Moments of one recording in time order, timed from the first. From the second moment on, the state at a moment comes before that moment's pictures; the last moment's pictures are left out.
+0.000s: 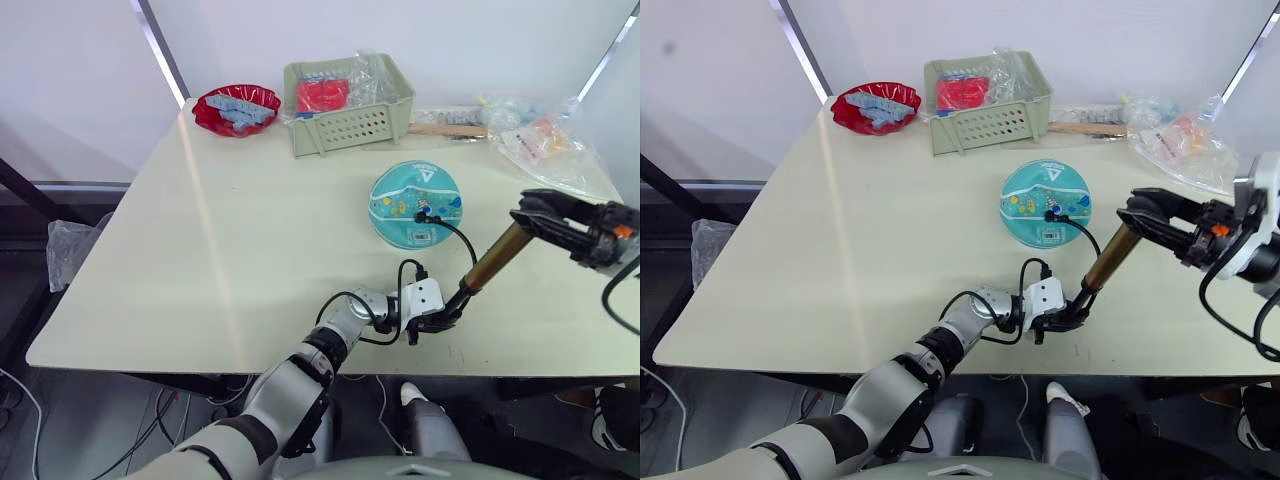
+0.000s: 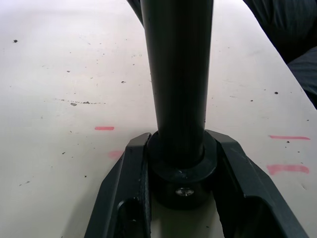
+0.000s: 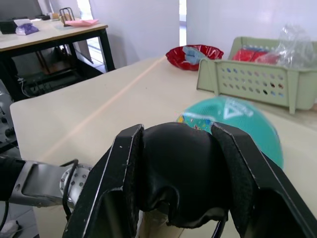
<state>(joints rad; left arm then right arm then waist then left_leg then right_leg) -0.70 -0.11 -0.40 1.11 0.19 -0.34 -0.87 -0.16 -0.91 -0.49 -0.38 1.02 0.68 0.84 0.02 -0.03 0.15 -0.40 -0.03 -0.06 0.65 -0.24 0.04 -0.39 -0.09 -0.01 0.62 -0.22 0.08</state>
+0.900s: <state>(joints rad) -0.68 -0.11 -0.40 1.11 0.20 -0.34 -0.85 -0.03 -0.80 -0.29 -0.38 0.75 0.46 0.85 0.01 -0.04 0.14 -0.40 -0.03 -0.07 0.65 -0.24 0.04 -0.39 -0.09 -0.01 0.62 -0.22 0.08</state>
